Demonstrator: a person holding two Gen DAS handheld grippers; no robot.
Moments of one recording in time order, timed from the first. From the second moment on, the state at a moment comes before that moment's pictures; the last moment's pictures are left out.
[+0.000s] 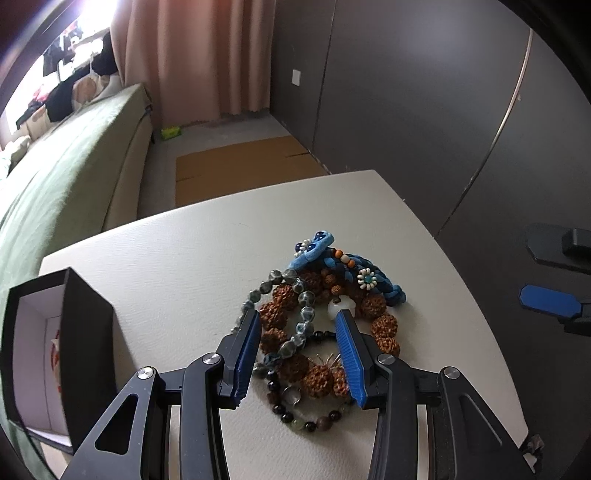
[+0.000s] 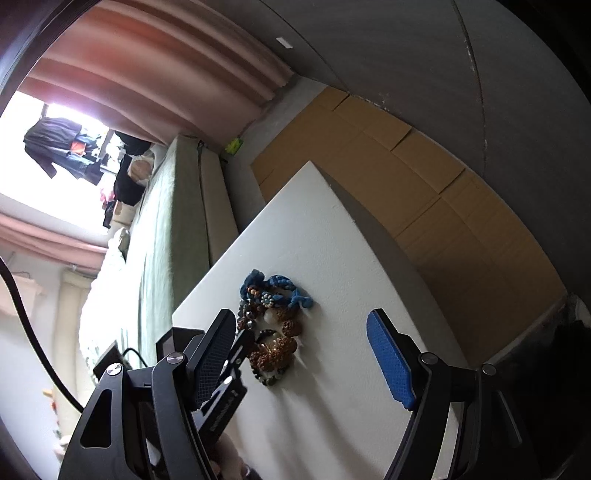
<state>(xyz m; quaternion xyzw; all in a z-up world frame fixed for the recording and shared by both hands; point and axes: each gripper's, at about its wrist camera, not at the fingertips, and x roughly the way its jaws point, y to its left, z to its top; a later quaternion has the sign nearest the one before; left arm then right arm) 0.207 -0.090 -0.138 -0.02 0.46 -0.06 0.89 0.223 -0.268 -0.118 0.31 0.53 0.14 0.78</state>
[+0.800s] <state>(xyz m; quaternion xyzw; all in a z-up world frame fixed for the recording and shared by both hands) 0.196 -0.044 -0.122 -0.12 0.45 -0.08 0.88 0.227 -0.243 -0.122 0.28 0.54 0.14 0.78</state>
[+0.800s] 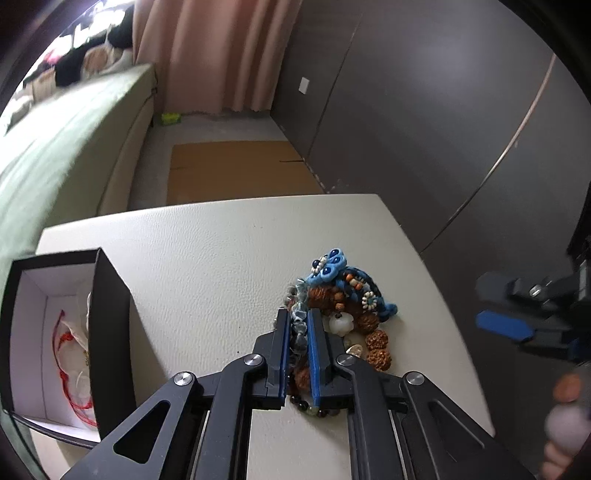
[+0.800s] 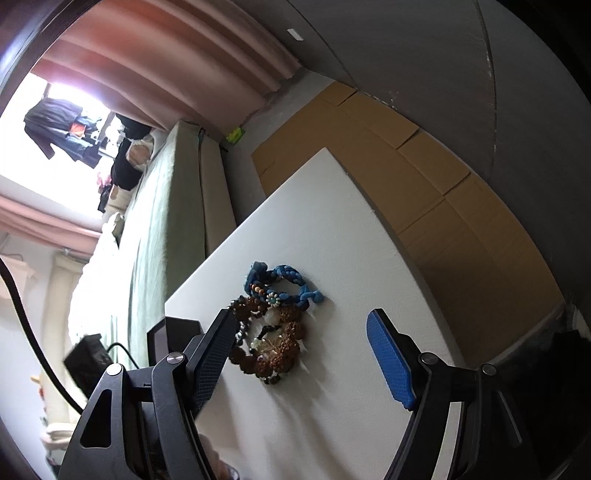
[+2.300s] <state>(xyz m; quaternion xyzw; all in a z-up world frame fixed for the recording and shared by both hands) 0.144 0.107 -0.057 -0.26 0.34 -0.03 0.90 0.275 -0.141 -0.159 0.22 0.49 0.15 0.83</state>
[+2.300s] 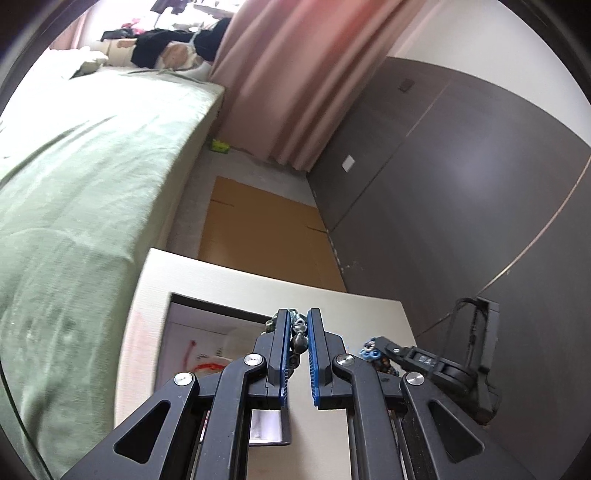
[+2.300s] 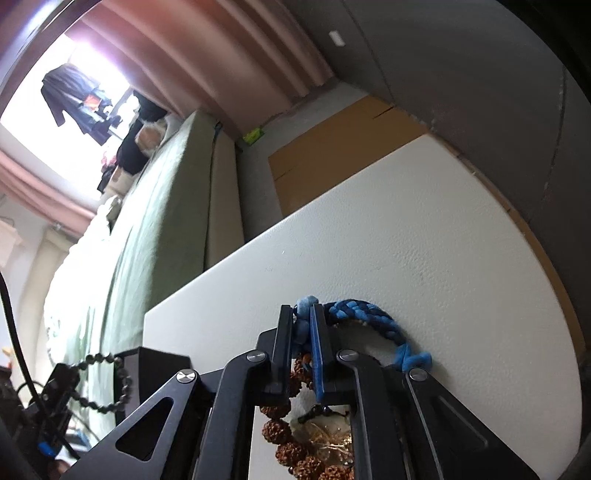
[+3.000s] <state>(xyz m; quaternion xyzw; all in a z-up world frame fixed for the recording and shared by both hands) 0.089 0.173 -0.033 -0.31 0.29 0.02 0.91 0.198 -0.058 -0.061 0.20 0.40 0.32 0.84</state>
